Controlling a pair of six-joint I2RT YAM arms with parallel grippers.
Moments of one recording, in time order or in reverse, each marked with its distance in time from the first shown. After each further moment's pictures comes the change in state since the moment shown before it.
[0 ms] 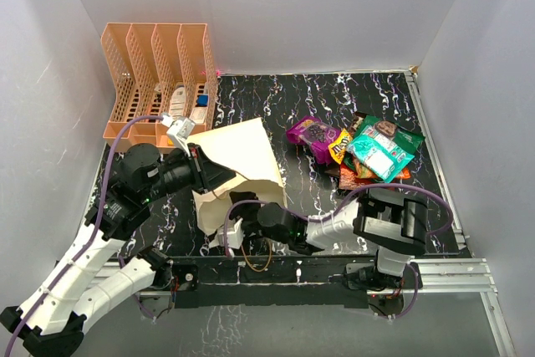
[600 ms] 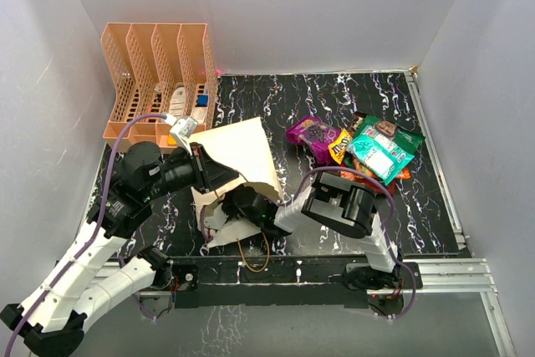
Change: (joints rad) left arm 0.000 0.016 0.000 0.034 0.050 -0.019; right arm -0.125 0.359 0.304 0.005 0.041 -0.293
